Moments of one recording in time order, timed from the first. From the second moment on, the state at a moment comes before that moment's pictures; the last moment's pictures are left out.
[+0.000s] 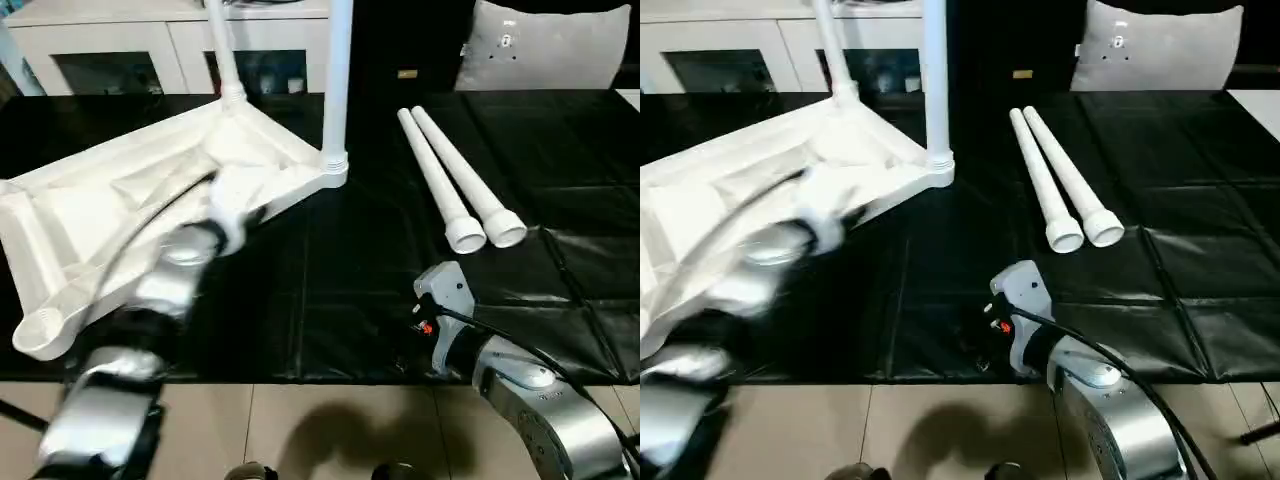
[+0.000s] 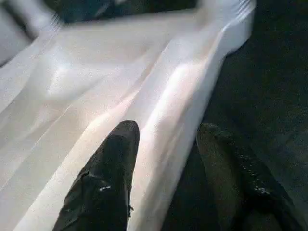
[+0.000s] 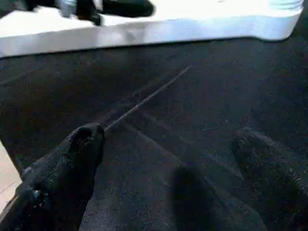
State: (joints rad) left arm -0.66 0.34 -0.09 0.66 0.04 0.17 -0.33; right arm -0.01 -0.32 0.16 -0.34 0.23 0.58 0.52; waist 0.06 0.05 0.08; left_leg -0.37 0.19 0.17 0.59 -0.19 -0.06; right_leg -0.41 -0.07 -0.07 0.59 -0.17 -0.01
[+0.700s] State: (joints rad) left arm -0.50 0.68 -0.14 0.29 0.02 0.70 -0.71; right arm -0.03 -0.36 0.18 -0.35 0.27 0.60 0.60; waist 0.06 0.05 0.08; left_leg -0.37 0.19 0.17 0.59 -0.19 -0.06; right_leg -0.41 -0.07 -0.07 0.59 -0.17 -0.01
